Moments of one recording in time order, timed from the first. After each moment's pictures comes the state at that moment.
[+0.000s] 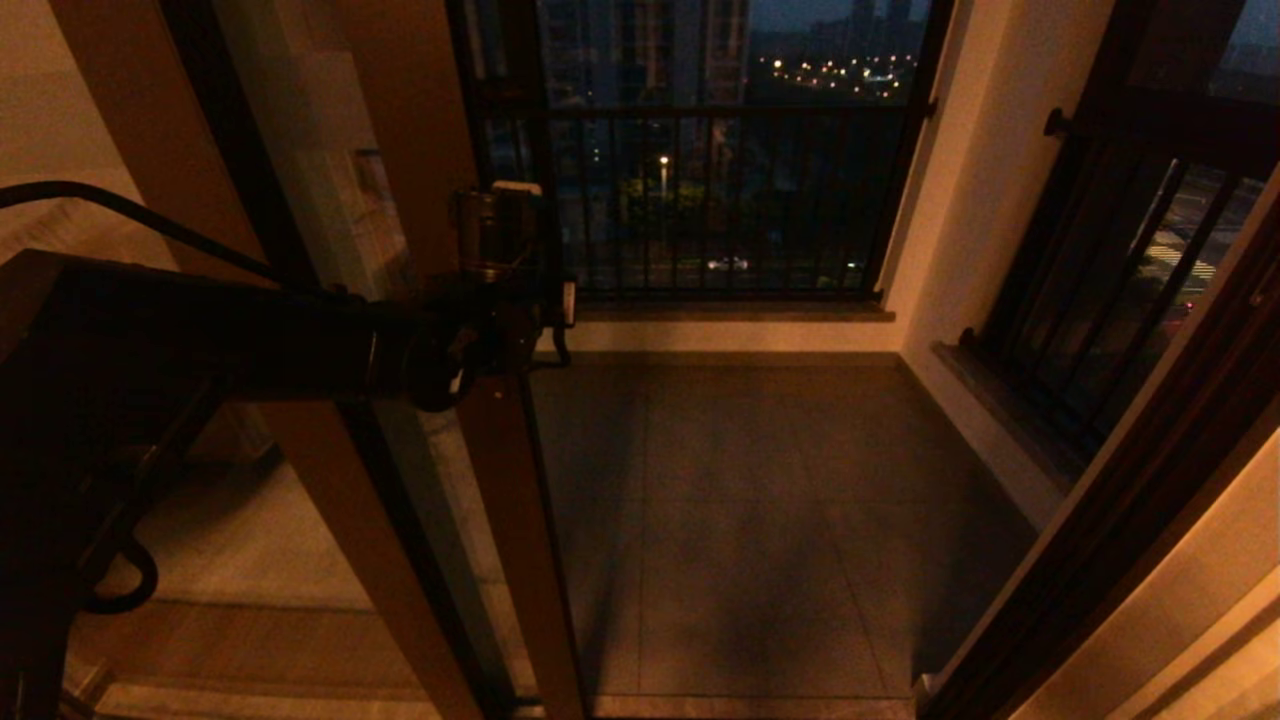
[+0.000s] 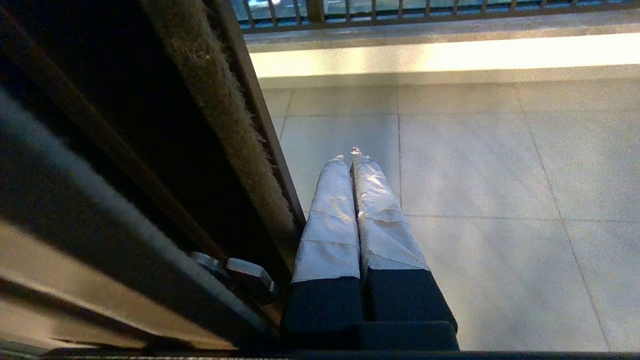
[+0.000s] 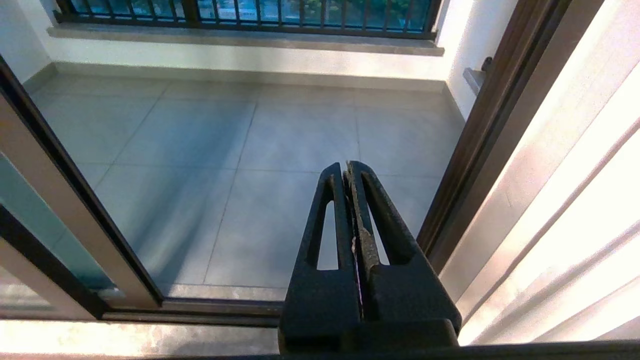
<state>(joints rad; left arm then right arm) -0.41 2.14 -1.65 -0.37 0.56 0.03 0.00 0.00 0.00 0.01 0.04 -0.08</state>
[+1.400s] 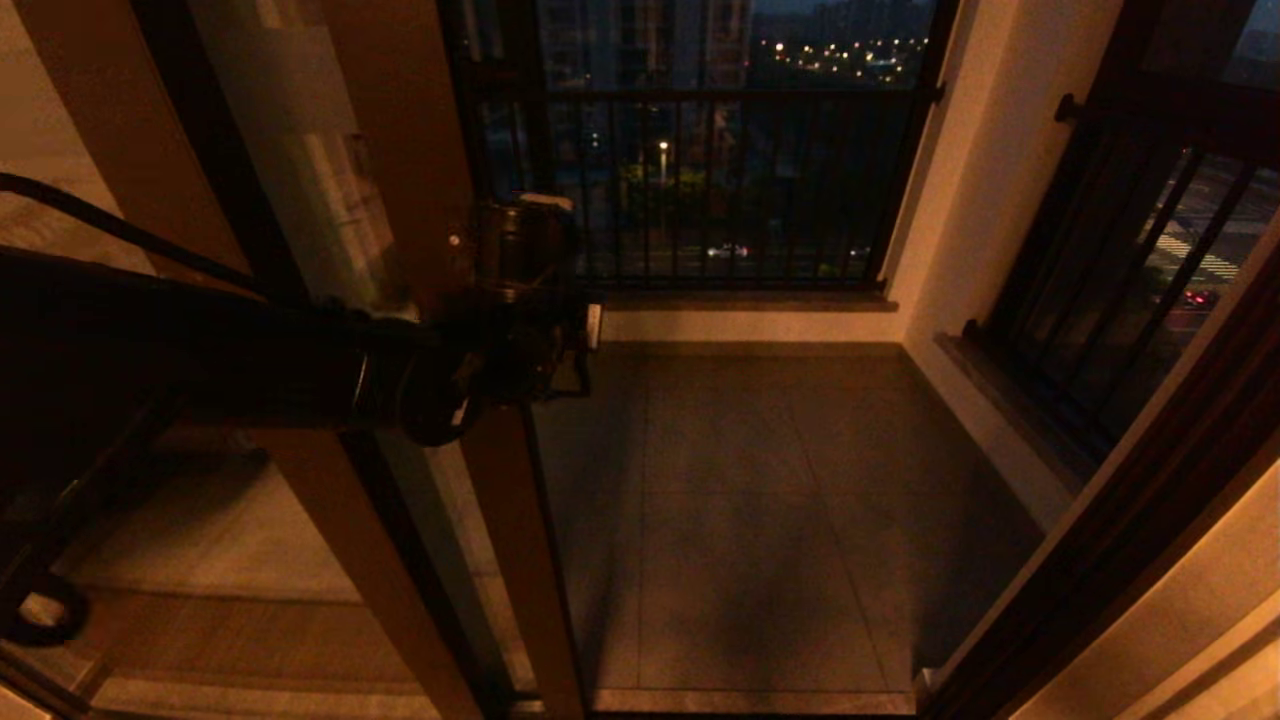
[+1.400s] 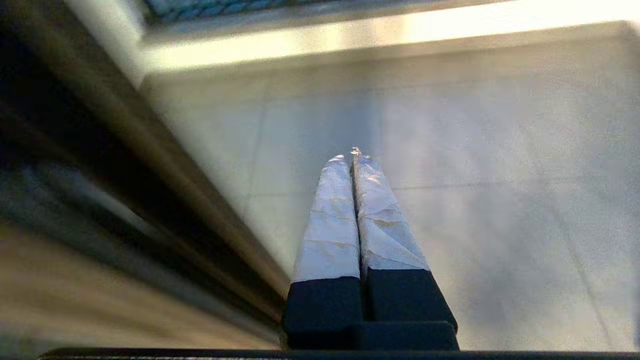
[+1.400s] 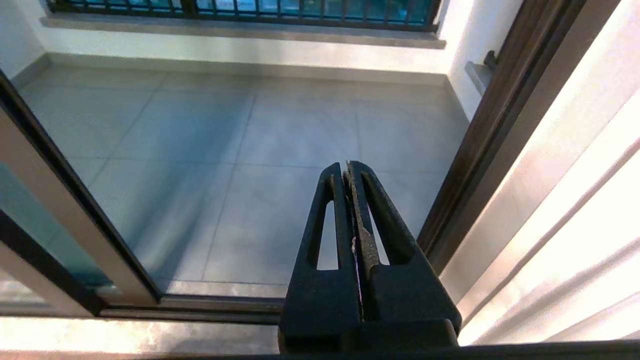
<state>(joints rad) -0.58 2.03 -1.48 -0.38 0.60 0.03 0.00 0.00 0.00 0.01 0.04 -0.08</state>
